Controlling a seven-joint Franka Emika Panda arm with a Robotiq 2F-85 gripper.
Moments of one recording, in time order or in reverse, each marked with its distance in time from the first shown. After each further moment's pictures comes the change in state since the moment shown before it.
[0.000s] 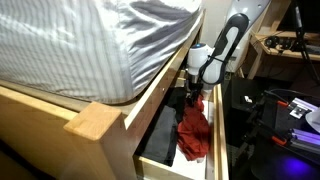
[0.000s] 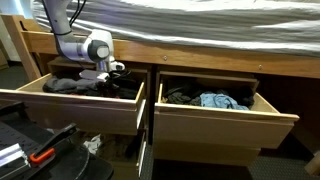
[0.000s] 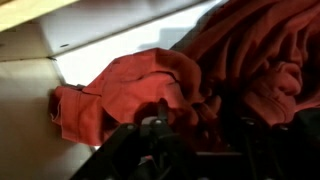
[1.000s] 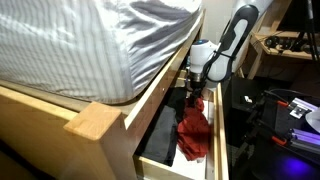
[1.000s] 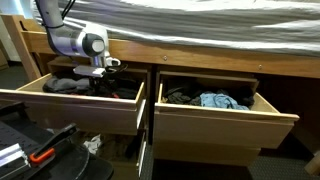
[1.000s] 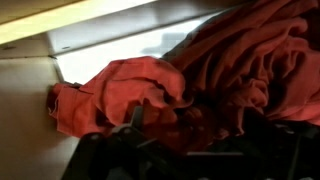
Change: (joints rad) arm 0.005 -0.079 0.018 -0.076 -0.038 -0.009 -0.027
